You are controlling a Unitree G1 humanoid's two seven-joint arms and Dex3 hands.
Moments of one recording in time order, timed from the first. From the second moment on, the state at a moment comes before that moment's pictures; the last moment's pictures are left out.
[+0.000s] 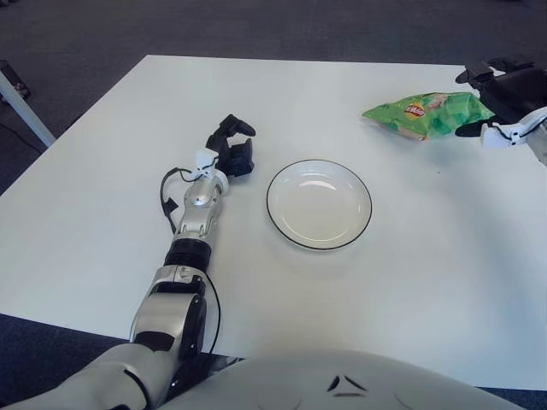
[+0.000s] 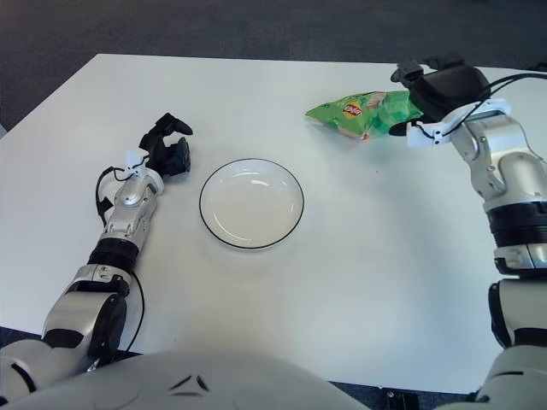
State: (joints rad) left arm -0.46 0.07 0.09 0.62 -0.07 -0.35 -0.11; right arm -0.65 -0.95 0.20 0.40 -0.89 -0.21 0.12
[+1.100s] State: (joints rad) left arm -0.44 0.07 0.09 0.57 -0.07 -0.32 -0.11; right arm -0.89 -0.80 0.35 0.81 -0.87 -0.24 0.10
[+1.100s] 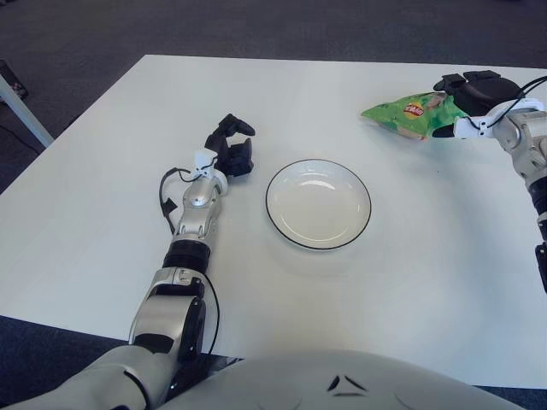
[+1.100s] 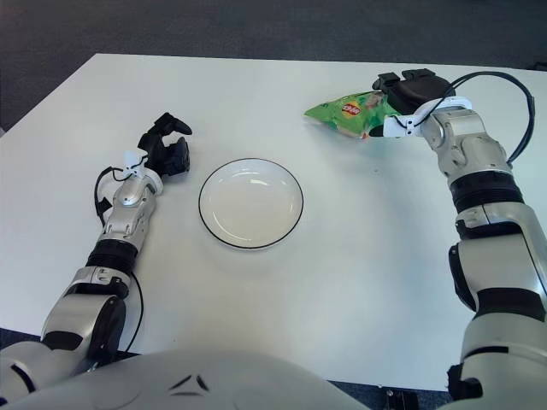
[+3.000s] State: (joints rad) left arm -0.43 0.08 0.08 0.55 -0.06 -0.32 -0.11; right arm -0.95 -0.51 0.60 1.34 -0.88 0.01 -0.63
